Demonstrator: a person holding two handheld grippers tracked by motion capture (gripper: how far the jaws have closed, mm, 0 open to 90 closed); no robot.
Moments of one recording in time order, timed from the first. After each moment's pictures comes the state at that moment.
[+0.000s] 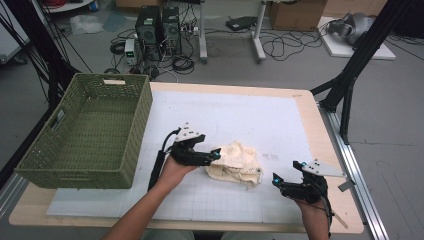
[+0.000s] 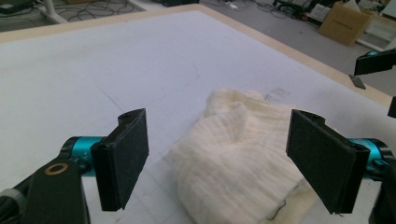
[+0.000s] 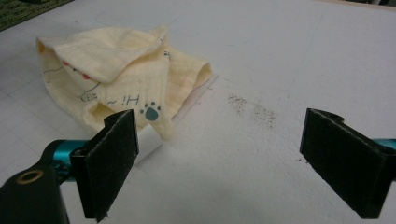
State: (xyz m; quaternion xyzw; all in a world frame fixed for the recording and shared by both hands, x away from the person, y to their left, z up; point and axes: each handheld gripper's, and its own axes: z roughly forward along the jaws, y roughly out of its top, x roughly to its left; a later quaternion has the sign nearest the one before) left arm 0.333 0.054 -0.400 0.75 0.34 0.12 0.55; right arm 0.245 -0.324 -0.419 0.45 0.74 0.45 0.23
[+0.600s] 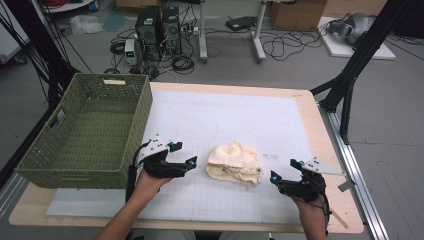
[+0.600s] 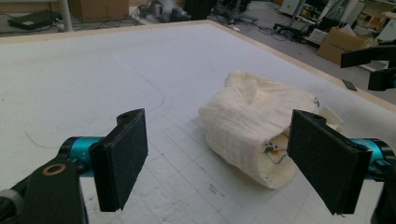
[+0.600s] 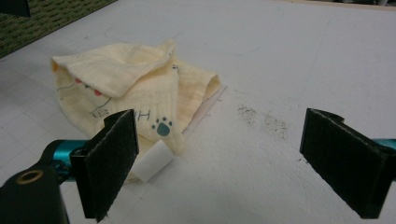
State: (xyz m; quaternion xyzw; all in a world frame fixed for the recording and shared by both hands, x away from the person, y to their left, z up) left arm 0.301 0.110 -0.416 0.73 0.33 0.14 0.58; right arm 0.249 -0.319 -0.417 0.45 0.73 0.47 0.22
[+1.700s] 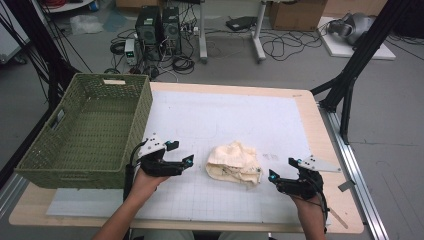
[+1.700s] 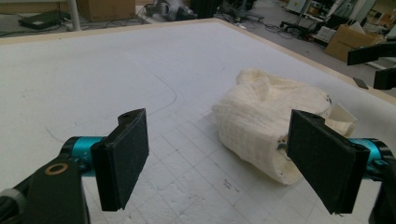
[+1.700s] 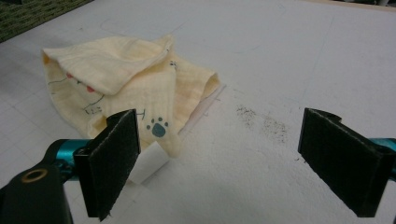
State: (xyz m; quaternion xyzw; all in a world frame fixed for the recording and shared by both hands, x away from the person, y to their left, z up) left arm 0.305 0.119 -0.417 0.73 0.34 0.14 0.57; right arm 0.255 -0.315 -0.418 0.45 0.74 0.46 0.22
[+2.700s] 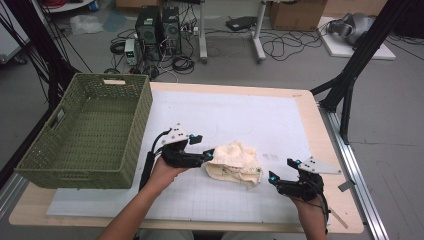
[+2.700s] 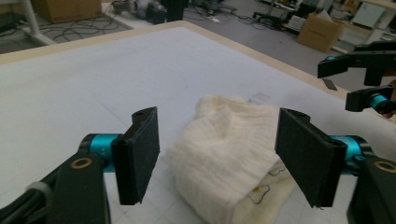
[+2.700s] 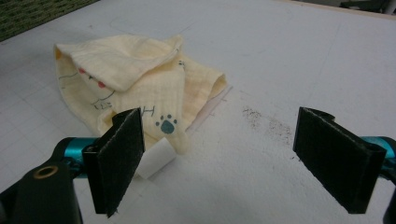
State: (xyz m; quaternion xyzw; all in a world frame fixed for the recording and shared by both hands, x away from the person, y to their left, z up) left arm 0.327 0.058 -0.396 0.76 0.28 0.11 0.57; right arm 0.251 -0.315 -0.416 0.43 0.75 0.46 0.22
